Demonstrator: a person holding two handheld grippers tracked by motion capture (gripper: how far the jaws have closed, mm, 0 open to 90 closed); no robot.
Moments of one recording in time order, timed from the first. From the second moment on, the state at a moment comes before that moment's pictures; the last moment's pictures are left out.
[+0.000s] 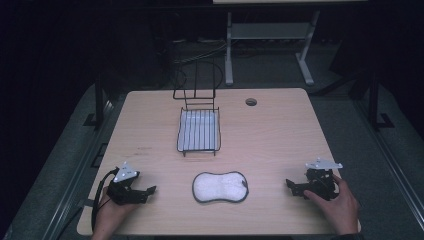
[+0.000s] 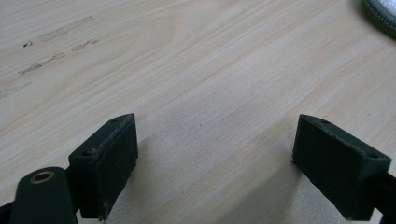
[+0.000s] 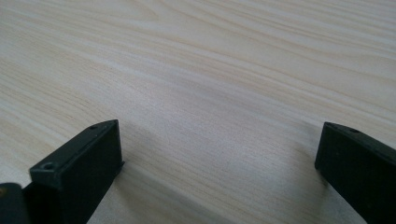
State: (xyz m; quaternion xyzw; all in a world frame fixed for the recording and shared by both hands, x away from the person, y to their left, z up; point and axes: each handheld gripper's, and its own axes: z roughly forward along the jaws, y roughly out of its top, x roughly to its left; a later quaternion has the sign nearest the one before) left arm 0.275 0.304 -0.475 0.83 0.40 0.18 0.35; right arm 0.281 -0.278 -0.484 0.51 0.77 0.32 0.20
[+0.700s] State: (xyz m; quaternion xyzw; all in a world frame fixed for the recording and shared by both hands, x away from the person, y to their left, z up) left arm 0.280 0.290 -0.461 0.83 0.37 0.17 0.37; right arm 0.281 -0.278 -0.484 0.51 0.77 0.32 0.20
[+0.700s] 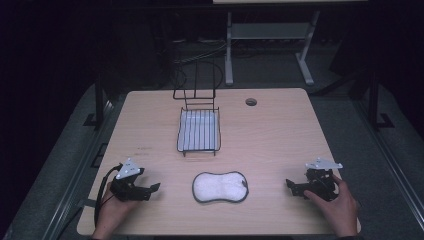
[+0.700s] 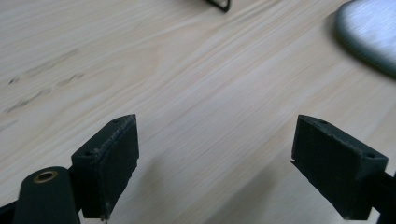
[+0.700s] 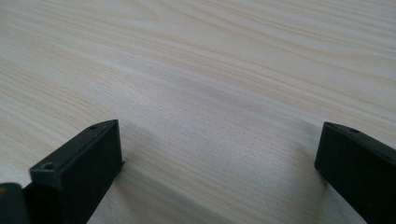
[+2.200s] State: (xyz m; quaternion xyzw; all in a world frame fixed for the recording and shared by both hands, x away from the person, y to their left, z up) left arm 0.288 0.189 -0.432 0.87 0.25 0.06 0.43; right arm 0.282 -0.277 -0.484 0.51 0.77 0.32 0.20
